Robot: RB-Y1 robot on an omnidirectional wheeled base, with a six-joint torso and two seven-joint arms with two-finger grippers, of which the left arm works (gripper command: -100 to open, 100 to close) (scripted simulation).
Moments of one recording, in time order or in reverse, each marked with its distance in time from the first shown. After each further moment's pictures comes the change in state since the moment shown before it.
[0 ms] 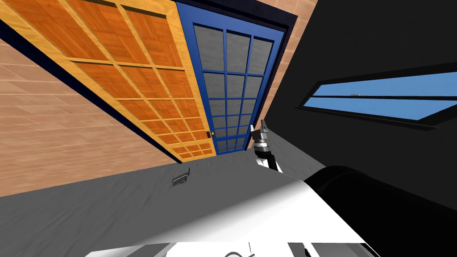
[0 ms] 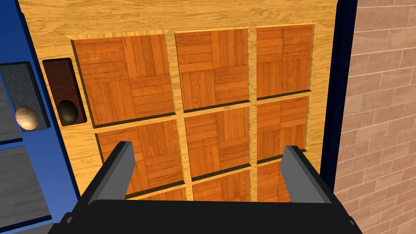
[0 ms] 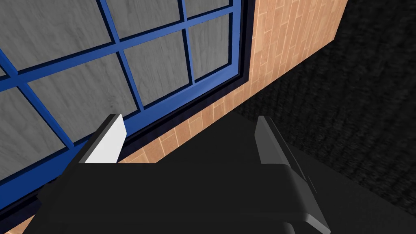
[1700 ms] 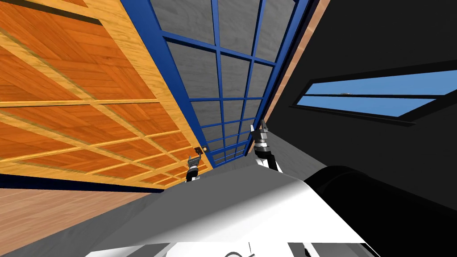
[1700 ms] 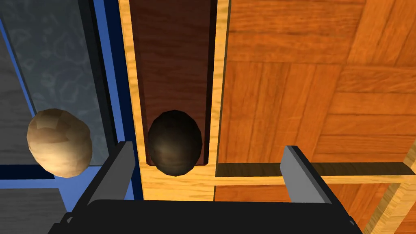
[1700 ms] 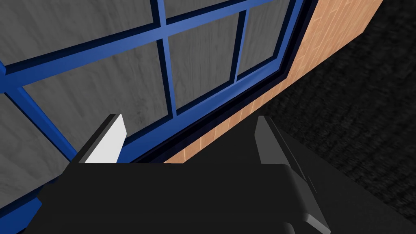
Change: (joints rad) arm -0.211 -0.119 -0.040 0.000 0.000 -0.022 -0.041
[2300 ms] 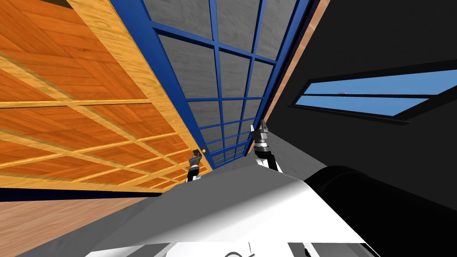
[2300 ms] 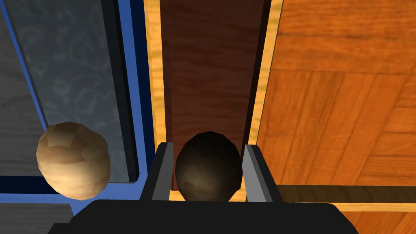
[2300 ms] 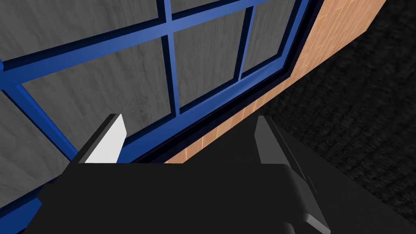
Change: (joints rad) arm -0.005 -0.013 -0.009 -0.017 -0.004 0.004 -0.001
